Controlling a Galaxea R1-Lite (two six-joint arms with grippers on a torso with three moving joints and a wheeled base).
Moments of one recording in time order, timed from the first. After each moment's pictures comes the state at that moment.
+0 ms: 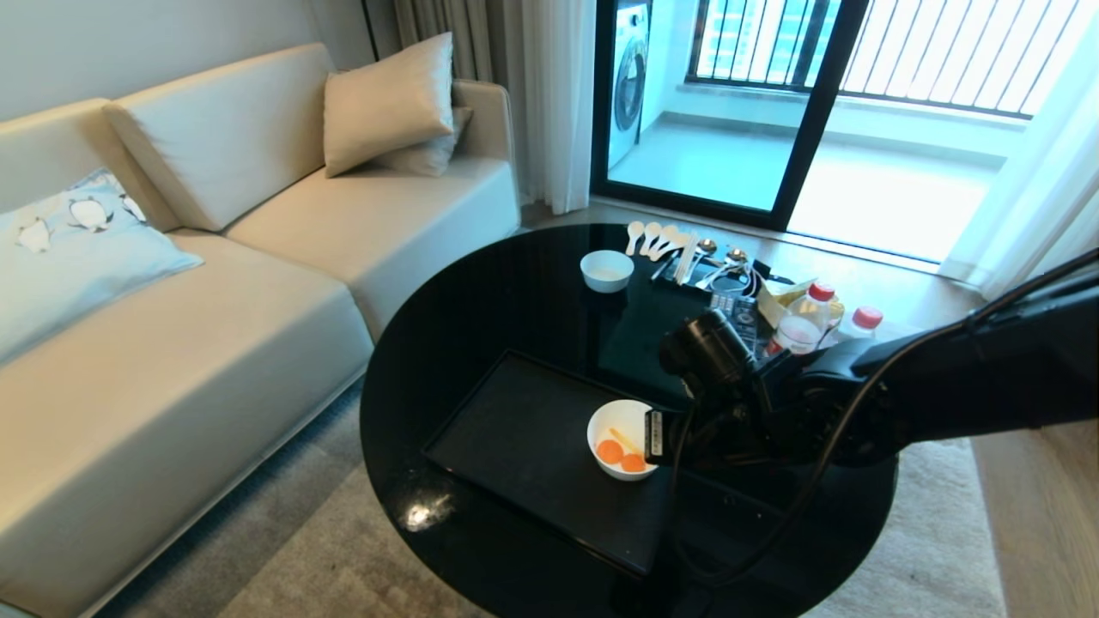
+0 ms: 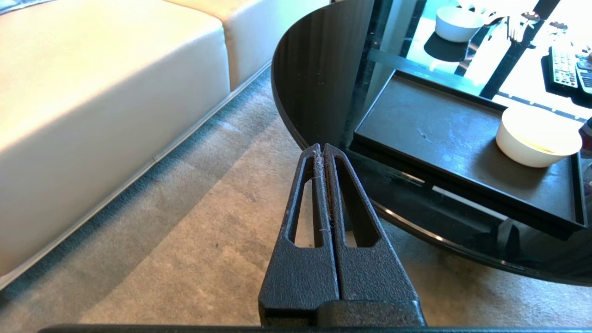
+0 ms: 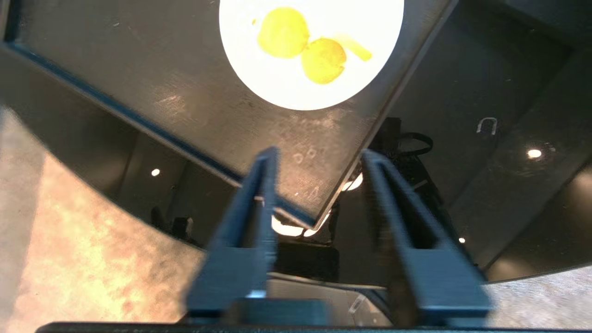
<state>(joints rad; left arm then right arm) 0.00 0.00 0.00 0.00 0.01 -0.09 0.67 1.99 -1.19 0.09 -0.21 0.60</state>
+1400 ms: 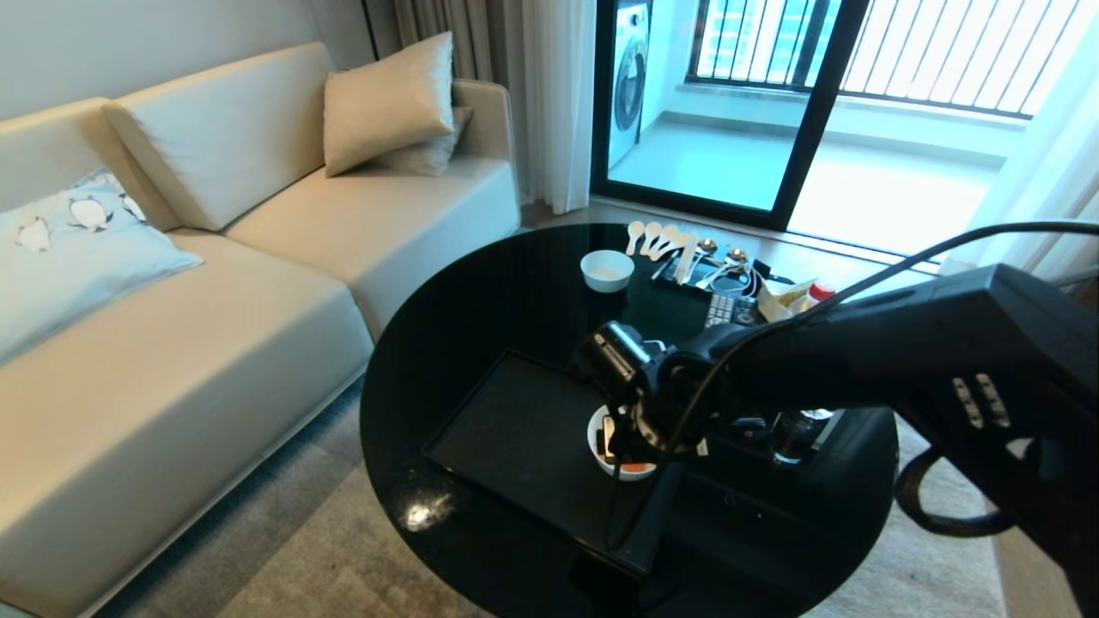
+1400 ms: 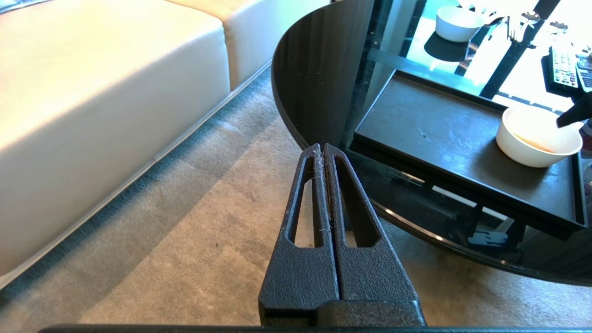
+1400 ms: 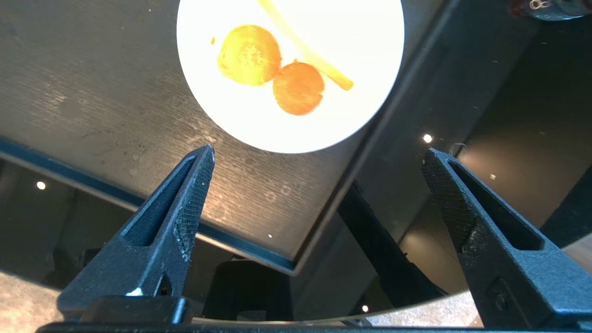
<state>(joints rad) 0.00 0.00 0.00 0.00 0.01 -0.08 0.74 2.26 -1.62 0.45 -0.45 0.61</state>
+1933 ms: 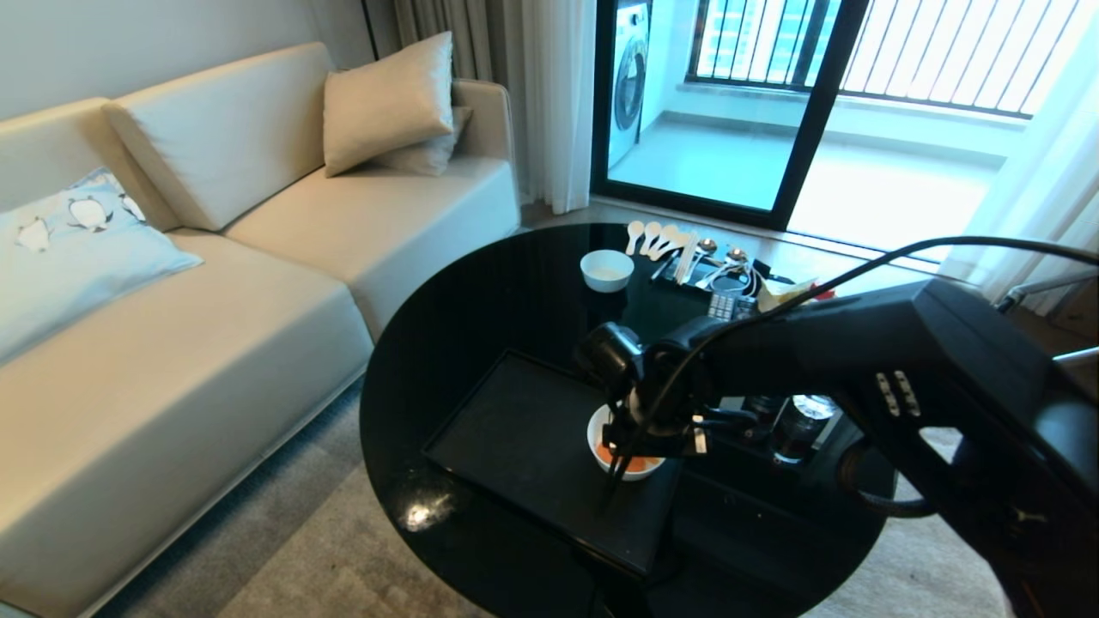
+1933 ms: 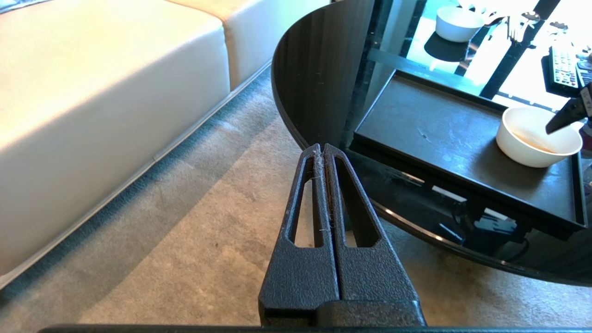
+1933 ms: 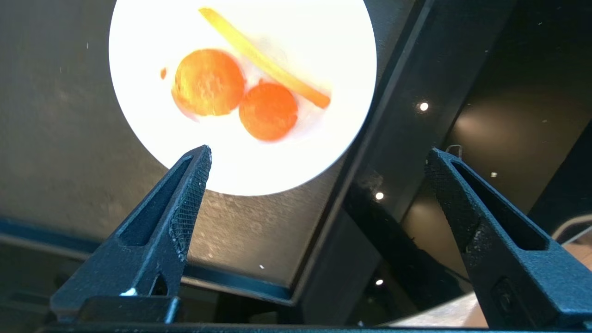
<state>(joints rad) 0.00 0.00 0.00 0.00 0.01 -0.09 0.70 2.37 -1.78 0.59 -0.44 0.69</state>
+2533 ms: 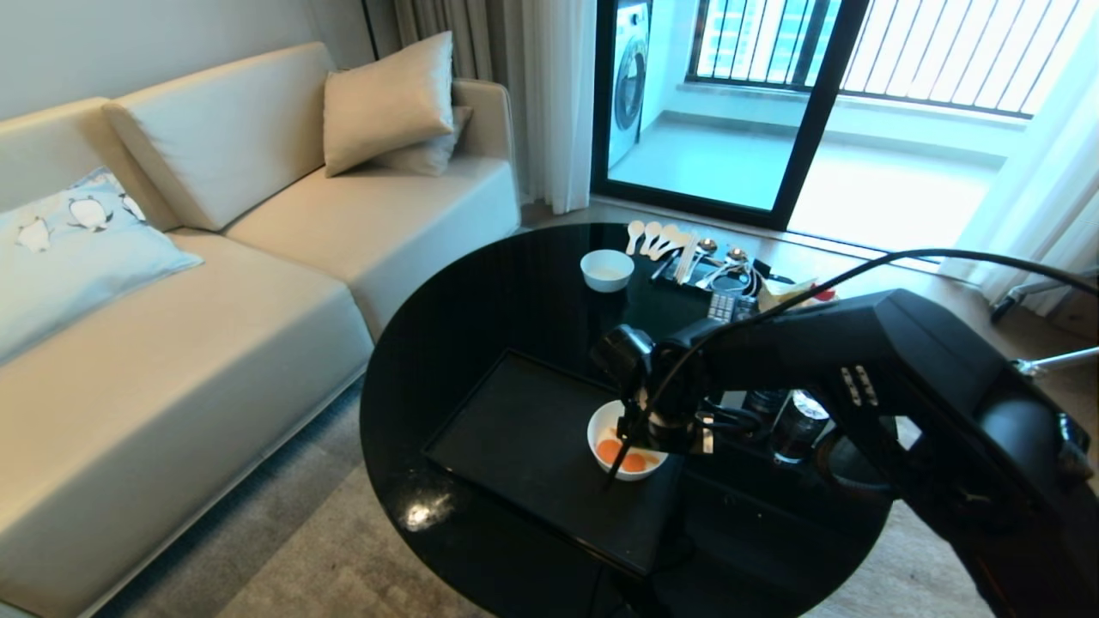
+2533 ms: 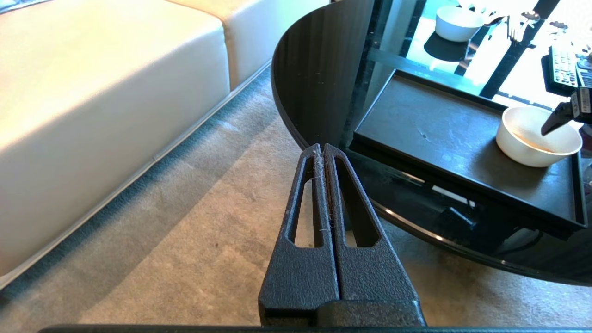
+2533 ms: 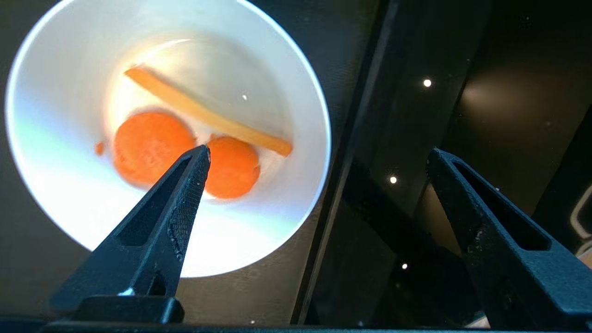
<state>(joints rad) 0.00 0.00 0.00 0.00 0.01 -0.09 0.63 2.44 -1.83 0.60 -0.45 0.77</state>
